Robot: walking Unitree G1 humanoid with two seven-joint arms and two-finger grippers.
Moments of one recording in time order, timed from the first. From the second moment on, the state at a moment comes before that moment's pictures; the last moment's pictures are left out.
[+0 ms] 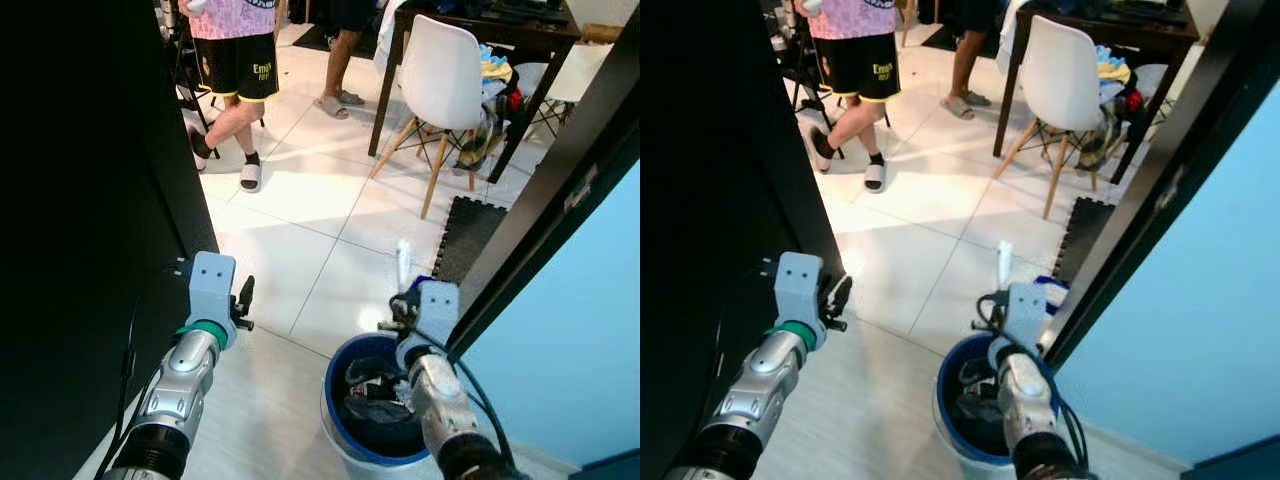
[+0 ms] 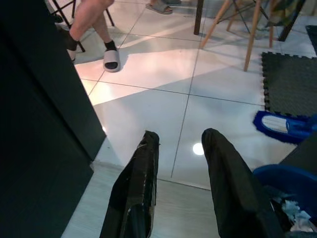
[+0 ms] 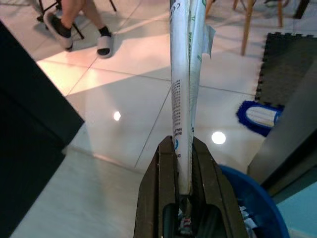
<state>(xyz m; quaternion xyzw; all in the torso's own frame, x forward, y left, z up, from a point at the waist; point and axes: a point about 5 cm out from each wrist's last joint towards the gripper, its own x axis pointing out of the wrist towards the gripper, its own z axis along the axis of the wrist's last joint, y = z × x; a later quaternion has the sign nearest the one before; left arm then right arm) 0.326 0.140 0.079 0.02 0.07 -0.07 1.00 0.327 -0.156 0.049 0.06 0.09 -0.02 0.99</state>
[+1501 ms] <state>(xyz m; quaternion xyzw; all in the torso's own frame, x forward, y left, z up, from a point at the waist) 0.323 0.141 0.081 0.03 0.07 -0.07 0.99 0.344 -0.168 0.073 0.10 0.04 -0.09 0.99</state>
